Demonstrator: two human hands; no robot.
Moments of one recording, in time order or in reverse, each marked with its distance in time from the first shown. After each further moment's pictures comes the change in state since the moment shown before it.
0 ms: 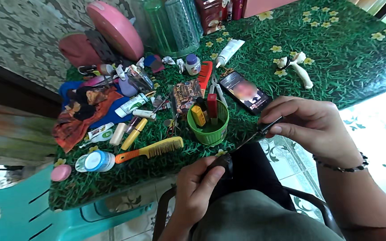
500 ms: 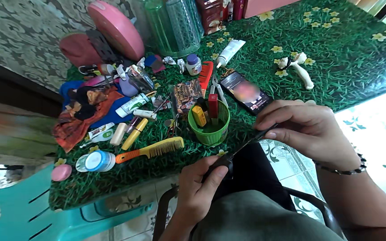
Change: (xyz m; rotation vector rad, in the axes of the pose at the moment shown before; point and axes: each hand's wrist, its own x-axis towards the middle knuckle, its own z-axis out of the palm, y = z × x) left_hand 0.000 0.000 0.002 0.077 0.024 0.016; right_hand 0.006 -0.002 0.006 -0.102 -0.067 -0.090
